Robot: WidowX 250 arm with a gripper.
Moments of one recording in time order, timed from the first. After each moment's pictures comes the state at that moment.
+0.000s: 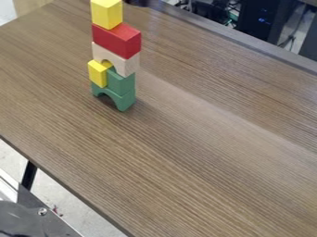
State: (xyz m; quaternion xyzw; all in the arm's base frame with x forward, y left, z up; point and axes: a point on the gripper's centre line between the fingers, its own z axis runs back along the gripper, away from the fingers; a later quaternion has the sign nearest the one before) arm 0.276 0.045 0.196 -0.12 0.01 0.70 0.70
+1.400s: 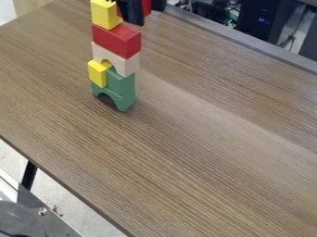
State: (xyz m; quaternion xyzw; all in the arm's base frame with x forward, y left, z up) arm 0.288 0.054 0.166 -0.09 -0.01 0.70 0.71
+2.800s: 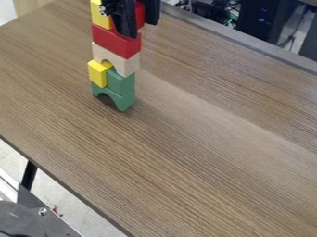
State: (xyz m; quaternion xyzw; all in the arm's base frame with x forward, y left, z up) arm 0.284 0.063 0.151 -0.07 -0.01 0.70 0.71
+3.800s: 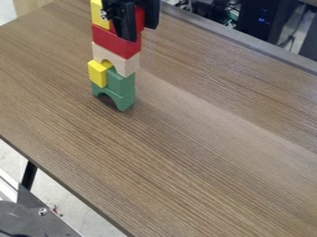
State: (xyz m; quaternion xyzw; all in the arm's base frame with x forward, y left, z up) arm 0.287 0.067 0.142 -0.06 -0.01 0.71 0.71
